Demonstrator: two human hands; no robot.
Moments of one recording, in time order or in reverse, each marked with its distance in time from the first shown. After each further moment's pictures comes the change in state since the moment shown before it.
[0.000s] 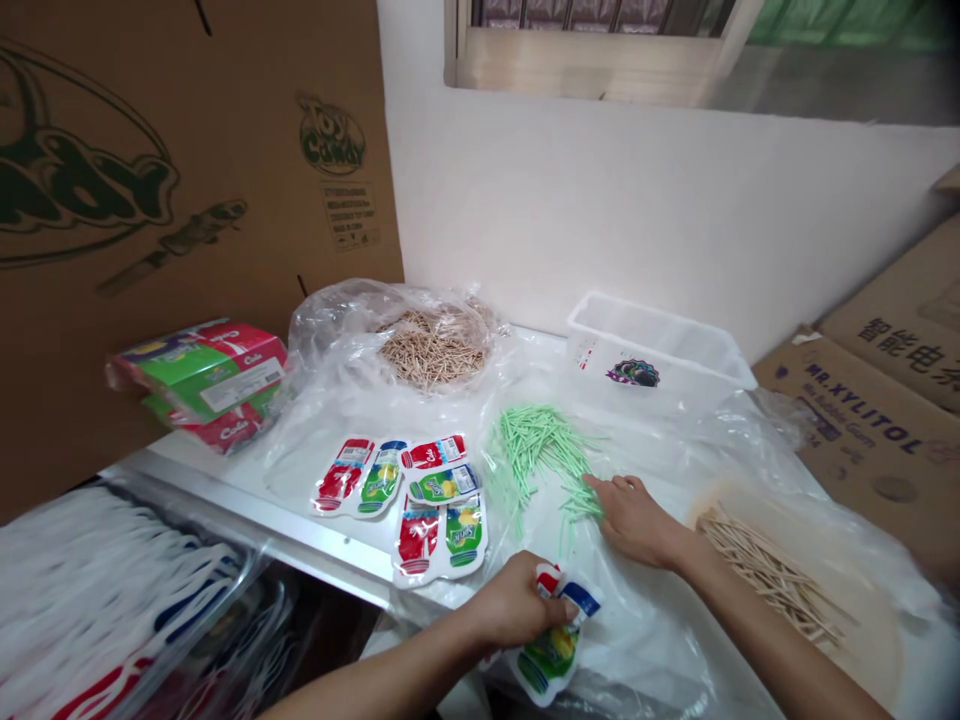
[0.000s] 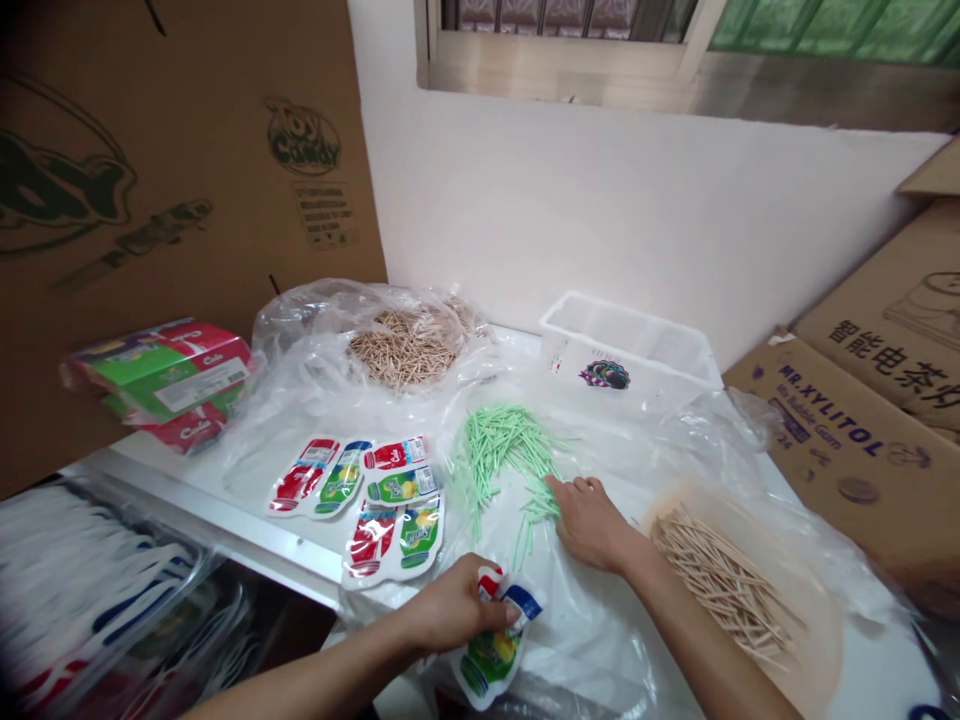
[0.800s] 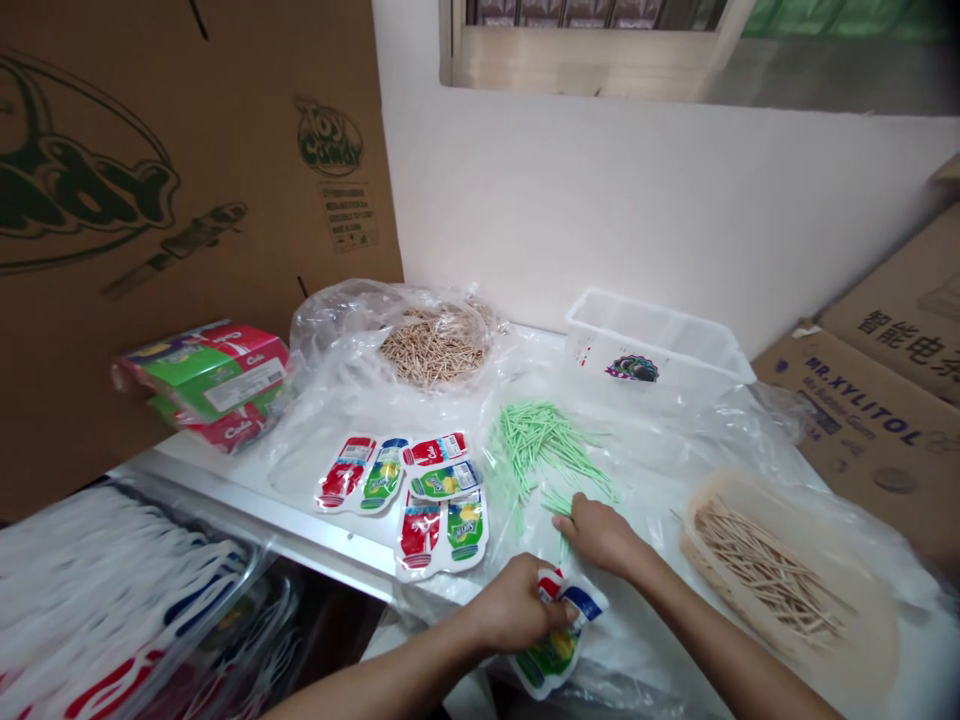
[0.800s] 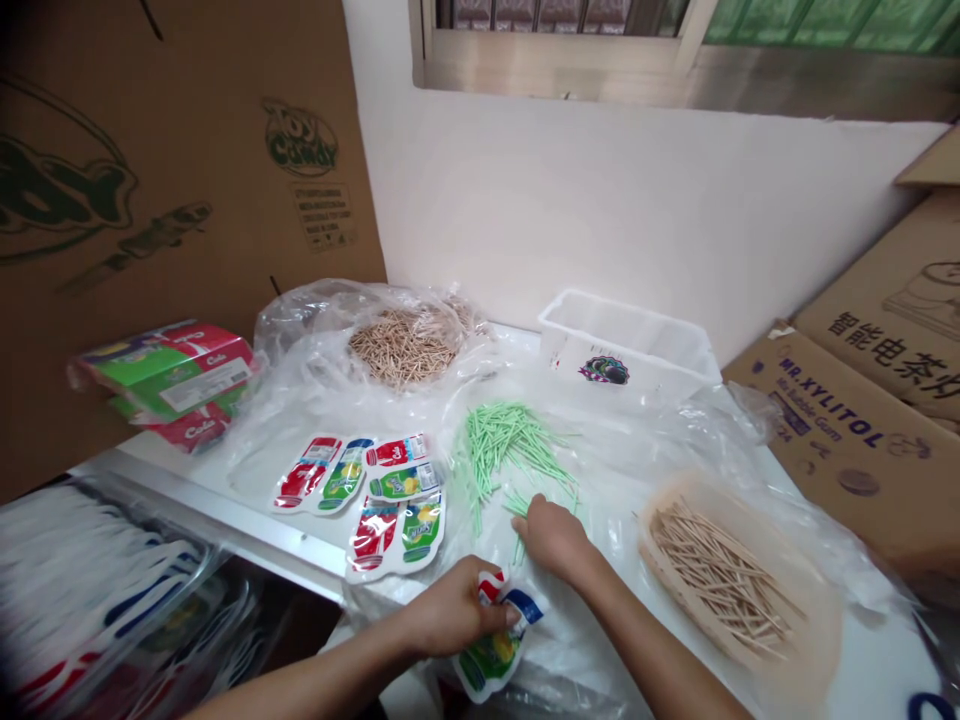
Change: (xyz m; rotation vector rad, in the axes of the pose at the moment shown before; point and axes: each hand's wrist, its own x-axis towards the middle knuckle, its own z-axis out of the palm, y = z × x) left_hand -0.005 -0.006 0.003 0.082 -0.026 0.050; right_hand 0.021 -0.054 0.007 0.405 -0.223 0.364
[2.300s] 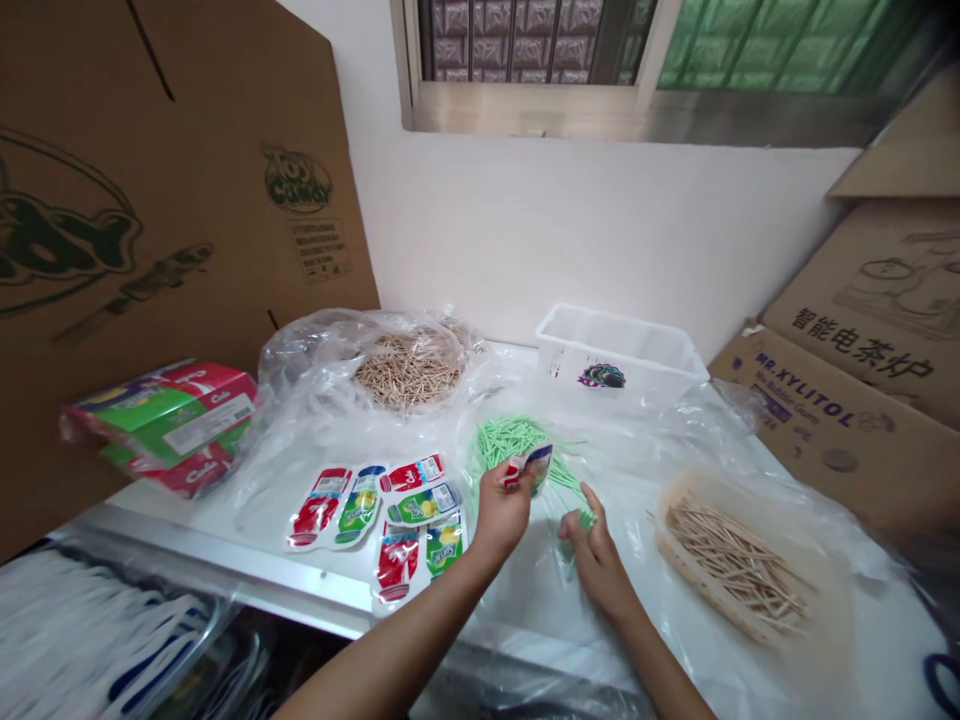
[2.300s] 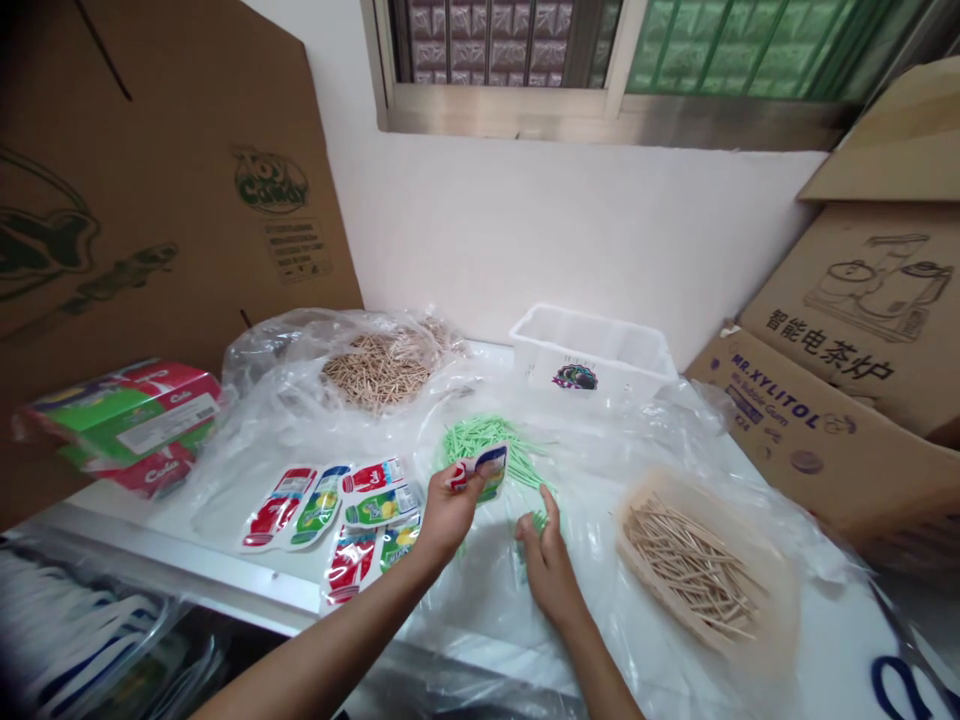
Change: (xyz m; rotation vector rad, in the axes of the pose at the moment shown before) left_hand 0.065 0.068 -0.017 -0.272 0.628 0.521; right_hand -0.028 0.007 0.039 1.089 0.583 -0.085
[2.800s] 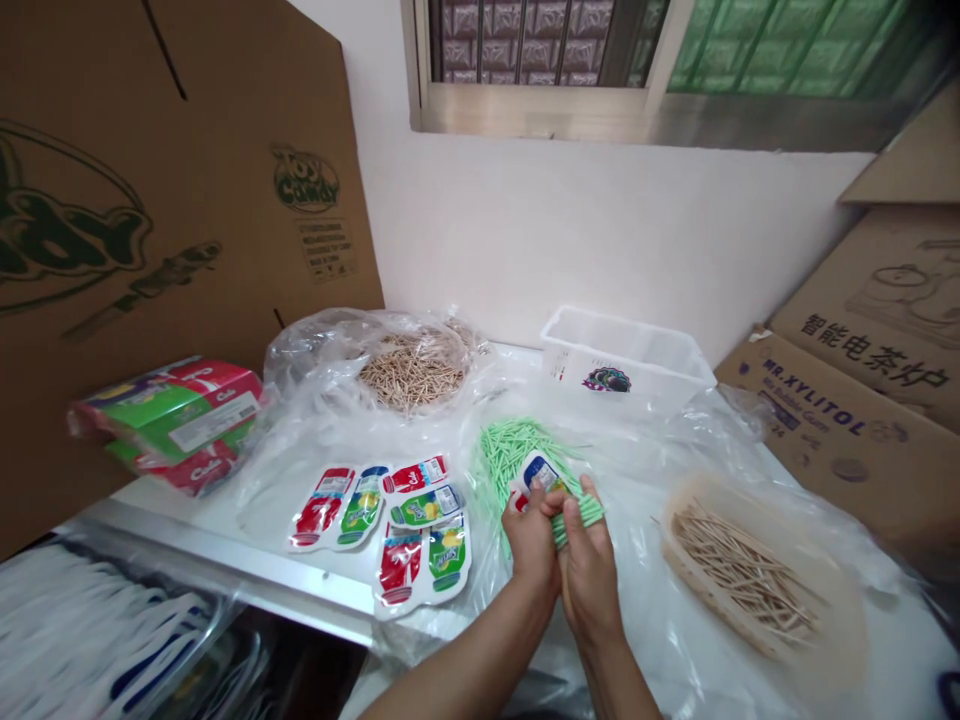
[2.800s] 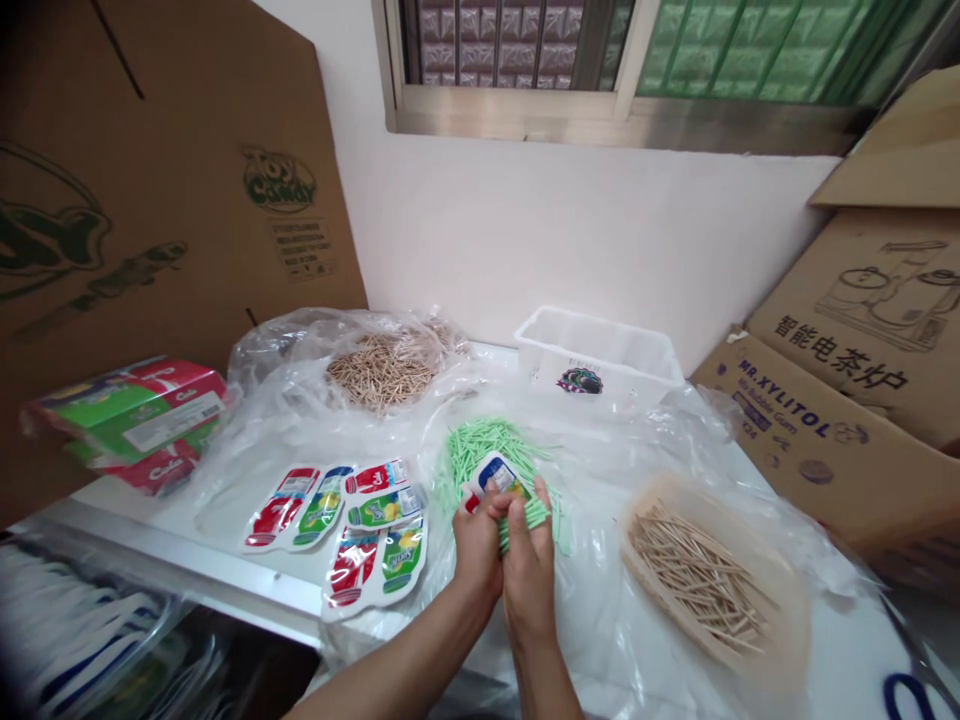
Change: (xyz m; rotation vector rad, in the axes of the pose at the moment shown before) left_hand -0.021 -0.031 0.047 -0.446 0.400 -0.300; right_hand -0.008 -0.062 0.049 0.594 0.209 0.033
